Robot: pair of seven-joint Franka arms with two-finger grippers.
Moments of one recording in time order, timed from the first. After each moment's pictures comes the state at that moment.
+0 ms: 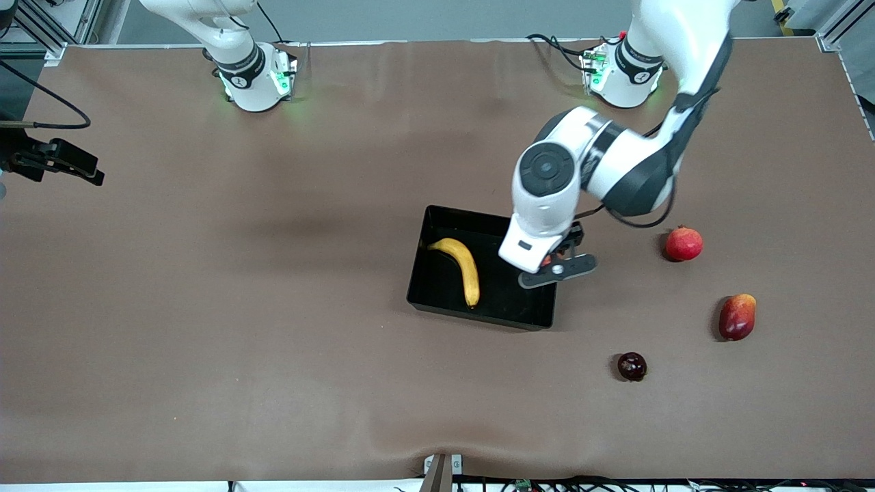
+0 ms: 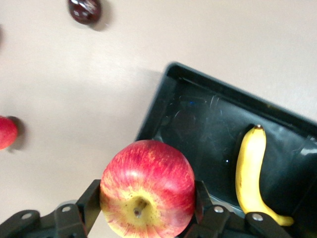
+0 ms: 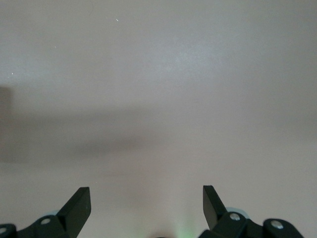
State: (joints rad) left arm -0.29 0.46 -0.33 -1.48 0.27 1.82 -0.90; right arm -0.01 0.01 -0.03 -1.53 -0.01 1.47 0.04
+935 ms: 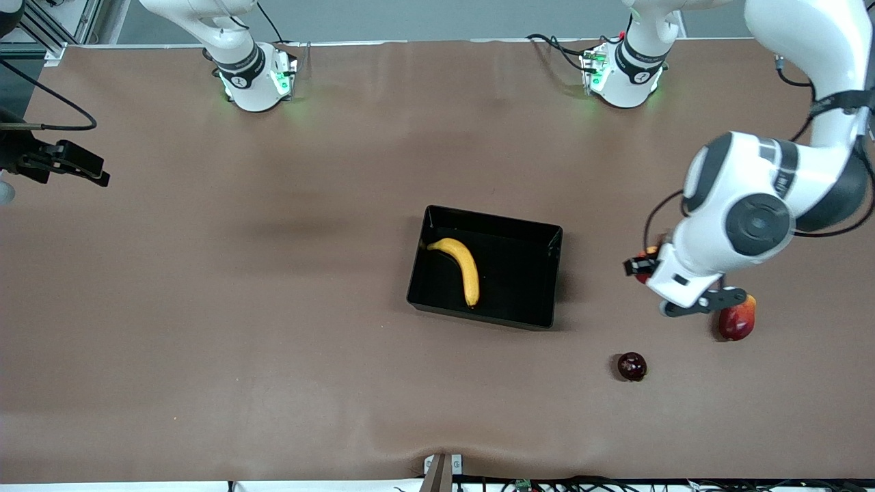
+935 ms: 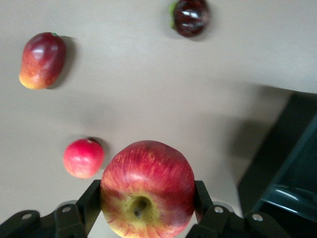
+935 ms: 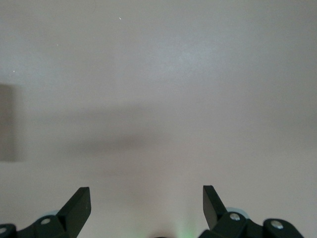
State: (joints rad) left arm 0.08 0.42 -0.32 -1.56 0.21 1.77 -0.45; right arm -0.01 0.01 -0.02 -1.53 -0.01 1.47 0.04
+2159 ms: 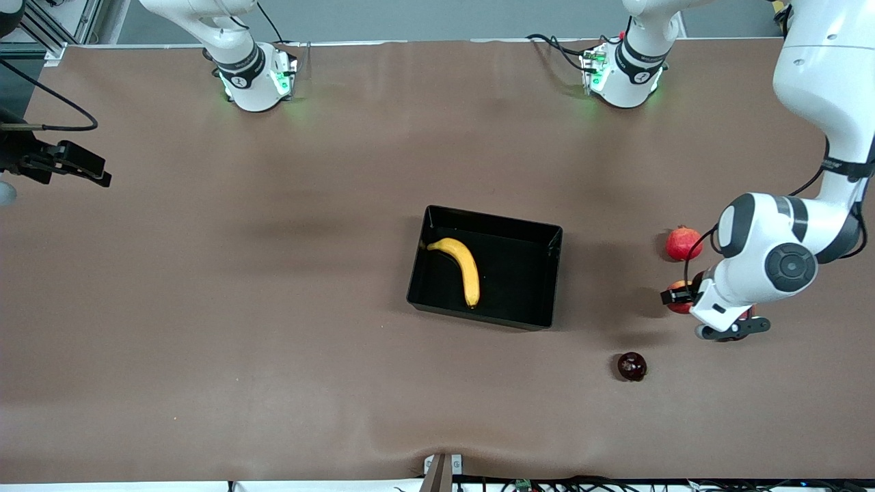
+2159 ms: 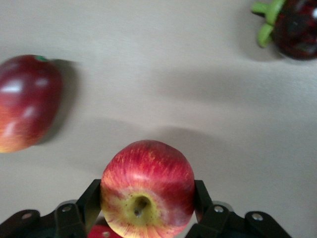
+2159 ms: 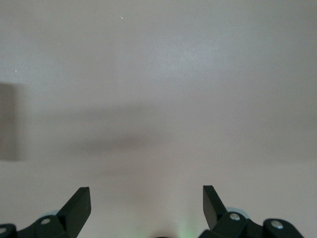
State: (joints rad) left arm 0.25 0.58 -0.33 -1.74 0.30 2.18 -0.34; right arm -0.01 0.02 -0.02 -1.53 -0.01 1.47 0.04
